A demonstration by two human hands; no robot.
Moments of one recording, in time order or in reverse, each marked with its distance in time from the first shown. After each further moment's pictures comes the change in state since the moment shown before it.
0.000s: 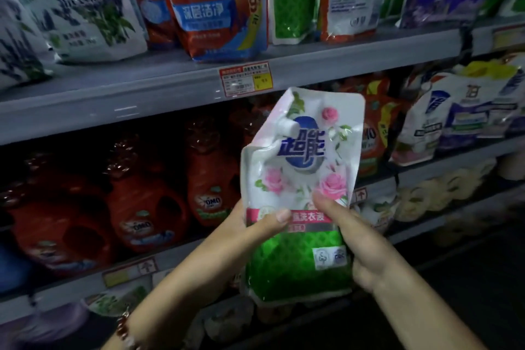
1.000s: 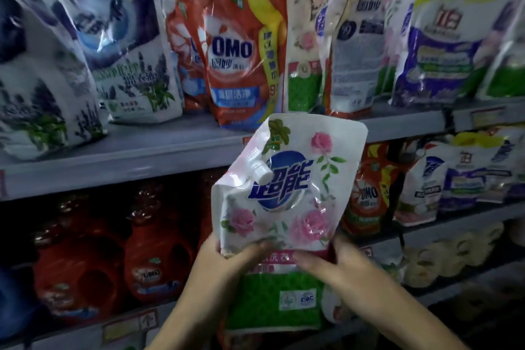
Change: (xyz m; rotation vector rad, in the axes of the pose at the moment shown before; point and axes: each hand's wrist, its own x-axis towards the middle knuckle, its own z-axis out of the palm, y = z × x) left_hand -0.014 0.031 -0.010 -0.118 0.403 0.093; right_hand -0.010 -0.047 0.012 -0.712 -0.132 -0.162
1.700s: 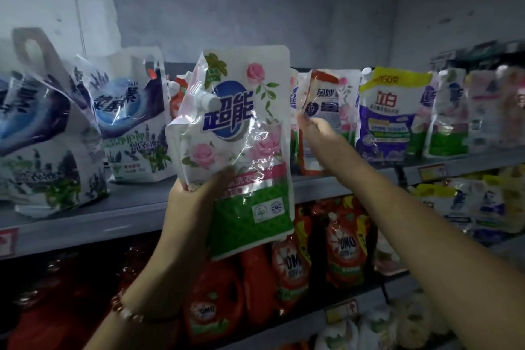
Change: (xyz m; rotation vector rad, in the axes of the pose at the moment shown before) left_hand 0.030 0.117 0.018 -0.192 0.073 0.435; right_hand 0.063 -0.165 -0.098 -0.211 0.488 -0.391
